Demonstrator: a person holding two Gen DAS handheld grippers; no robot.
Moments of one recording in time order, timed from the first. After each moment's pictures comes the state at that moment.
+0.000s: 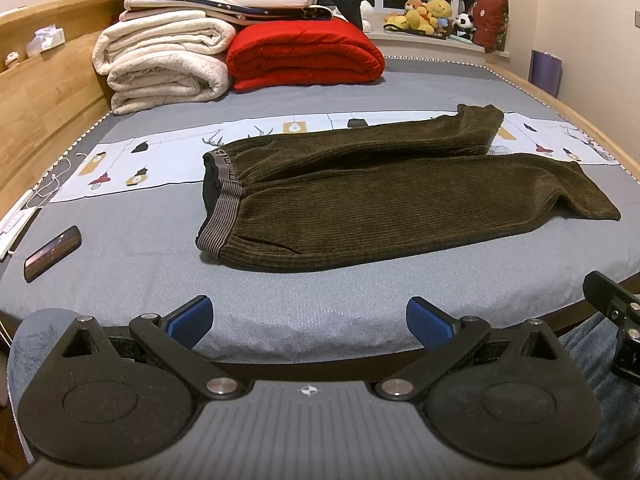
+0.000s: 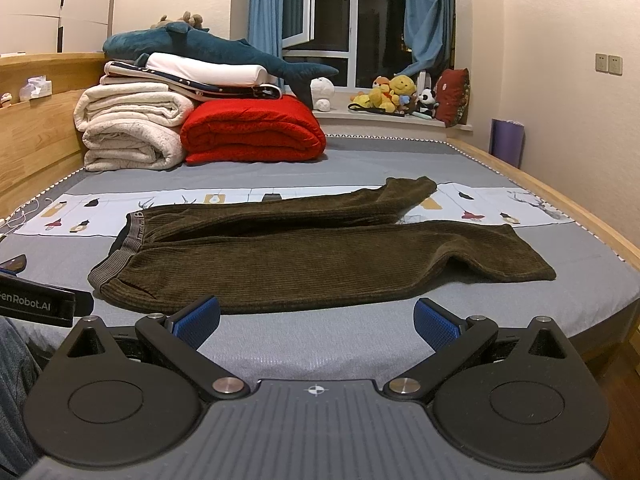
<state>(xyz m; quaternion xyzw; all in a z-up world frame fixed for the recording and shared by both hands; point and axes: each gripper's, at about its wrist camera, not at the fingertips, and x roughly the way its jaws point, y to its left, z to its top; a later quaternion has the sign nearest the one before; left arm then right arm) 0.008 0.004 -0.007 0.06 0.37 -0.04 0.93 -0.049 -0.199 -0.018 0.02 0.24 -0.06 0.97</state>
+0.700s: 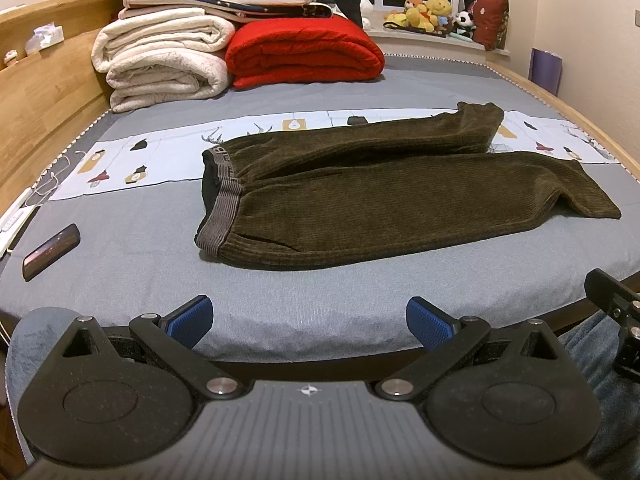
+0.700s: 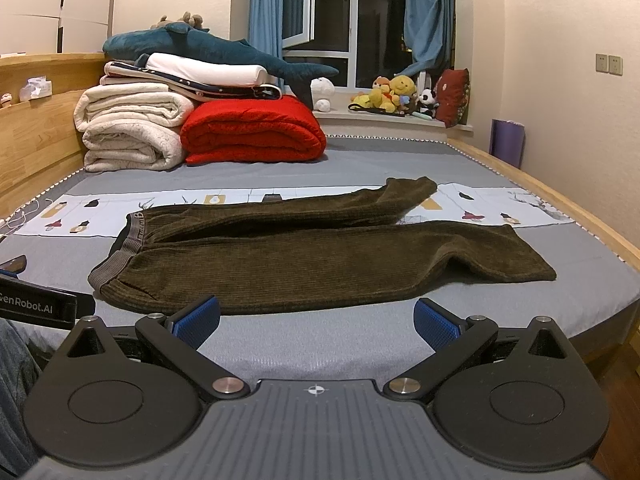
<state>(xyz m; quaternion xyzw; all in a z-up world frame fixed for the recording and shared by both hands) 0.010 0.004 -0.008 0.06 0.37 -0.04 0.93 -0.048 -0.200 -0.016 0.02 0.24 -0.06 0.97</state>
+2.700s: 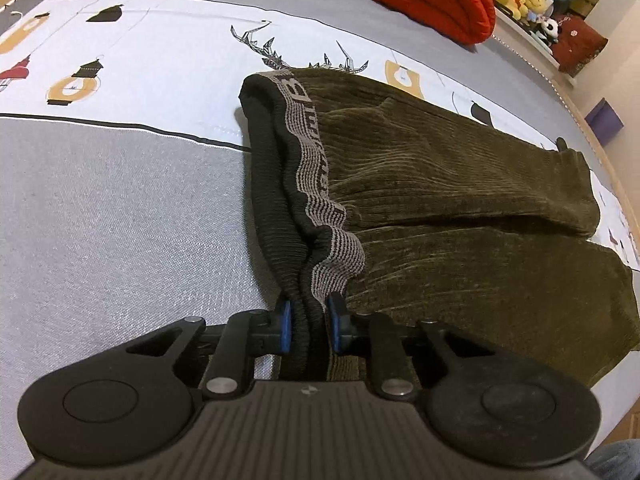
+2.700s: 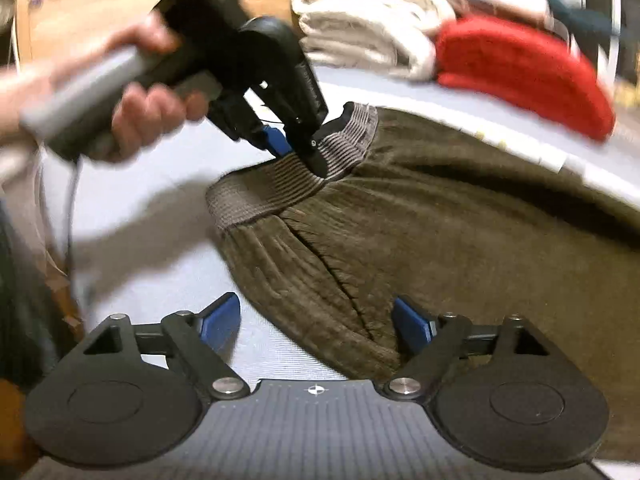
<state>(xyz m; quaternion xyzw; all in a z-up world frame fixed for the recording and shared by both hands) 0.369 0.190 -0.131 -0.11 0.52 -0.07 0.85 0.195 -0.018 -0.173 -0.14 0.29 0.26 0.91</state>
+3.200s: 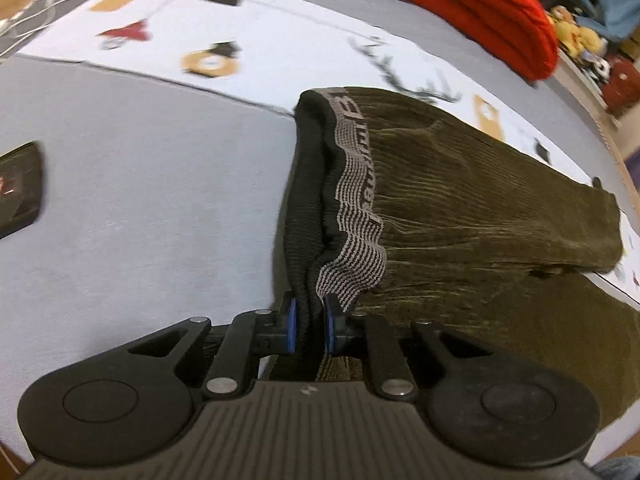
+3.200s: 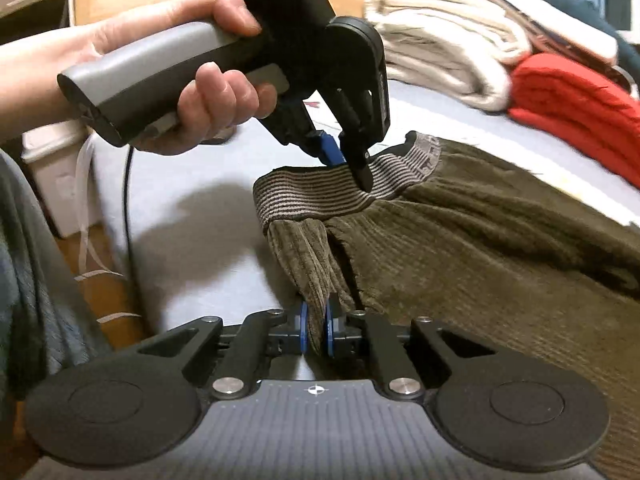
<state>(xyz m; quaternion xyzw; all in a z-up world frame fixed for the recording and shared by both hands) 0.340 0.284 -0.120 -0.14 0.53 0.01 0.84 0.169 0.076 -0.155 -0.11 0.30 0.37 0.87</state>
